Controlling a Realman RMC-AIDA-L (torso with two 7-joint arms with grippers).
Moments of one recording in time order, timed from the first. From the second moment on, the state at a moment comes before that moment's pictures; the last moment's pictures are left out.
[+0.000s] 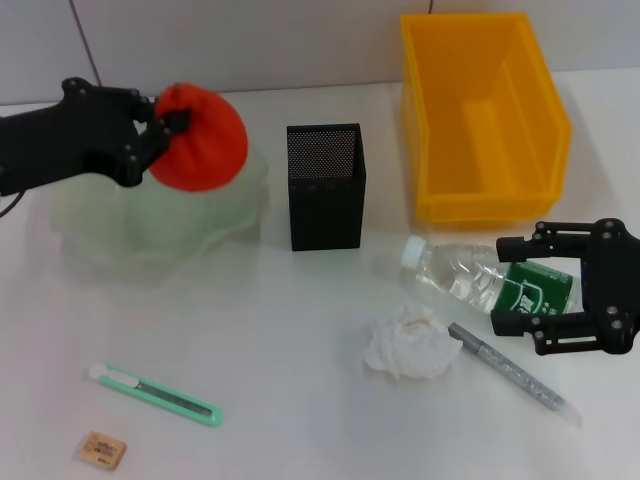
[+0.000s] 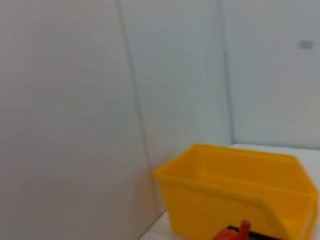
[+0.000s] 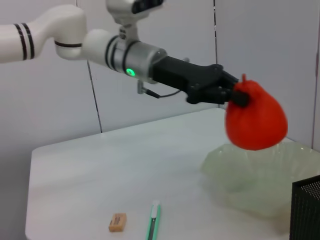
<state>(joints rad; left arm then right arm) -0.37 -2.07 1.12 1.16 1.71 1.22 -1.50 0.19 2.08 -0.86 -1.28 -1.81 -1.84 1.55</state>
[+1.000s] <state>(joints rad) -0.47 -2.07 1.12 0.86 1.71 0.87 -1.37 0.19 2.08 -0.85 -1.29 -1.81 -1.83 1.55</state>
